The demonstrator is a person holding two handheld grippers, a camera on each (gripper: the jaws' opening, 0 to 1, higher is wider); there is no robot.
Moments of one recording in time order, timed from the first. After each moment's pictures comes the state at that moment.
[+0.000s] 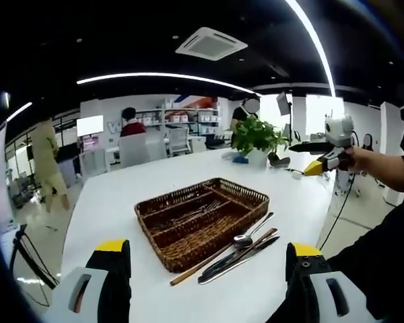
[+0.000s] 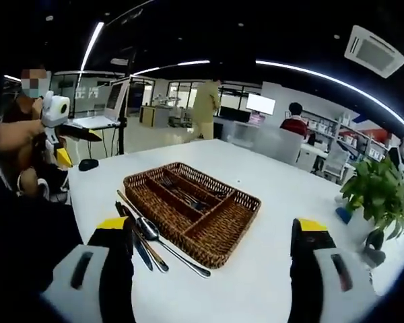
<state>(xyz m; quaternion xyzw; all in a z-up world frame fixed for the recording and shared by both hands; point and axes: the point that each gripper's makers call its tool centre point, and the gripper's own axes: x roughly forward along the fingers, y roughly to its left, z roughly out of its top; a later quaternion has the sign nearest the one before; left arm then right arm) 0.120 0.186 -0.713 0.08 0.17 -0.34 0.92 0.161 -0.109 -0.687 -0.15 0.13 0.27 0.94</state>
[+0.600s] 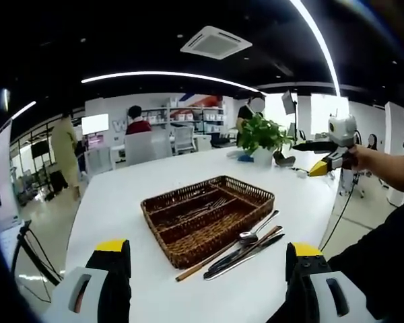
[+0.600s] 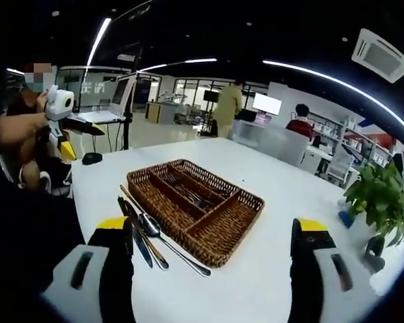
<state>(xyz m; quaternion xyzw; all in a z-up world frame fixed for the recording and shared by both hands) 0.121 0.199 -0.717 0.08 0.17 -0.33 0.93 0.160 -0.106 -0.691 -0.16 0.13 0.29 0.93</state>
